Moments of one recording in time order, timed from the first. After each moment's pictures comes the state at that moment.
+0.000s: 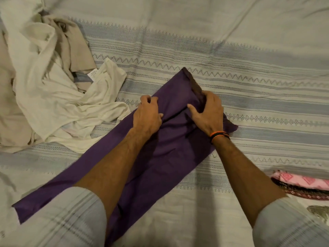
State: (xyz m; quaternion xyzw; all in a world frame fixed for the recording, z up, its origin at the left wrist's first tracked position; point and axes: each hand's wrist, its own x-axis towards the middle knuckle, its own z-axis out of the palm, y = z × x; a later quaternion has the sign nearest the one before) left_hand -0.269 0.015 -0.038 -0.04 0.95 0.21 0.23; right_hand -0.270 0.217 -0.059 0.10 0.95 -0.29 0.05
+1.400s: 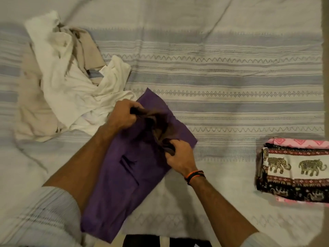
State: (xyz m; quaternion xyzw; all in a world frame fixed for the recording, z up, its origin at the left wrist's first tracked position) left_hand -0.212 -0.078 0.021 0.04 0.91 0.35 0.23; right_hand -0.068 0.128 -0.012 0.09 0.88 -0.40 0.22
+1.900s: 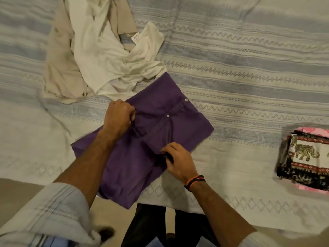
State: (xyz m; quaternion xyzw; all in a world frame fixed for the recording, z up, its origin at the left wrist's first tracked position) left_hand -0.095 -0.192 -0.007 0.07 0.98 0.10 0.18; right_hand 0.036 0.046 -0.025 -0.11 0.90 -0.38 0.21
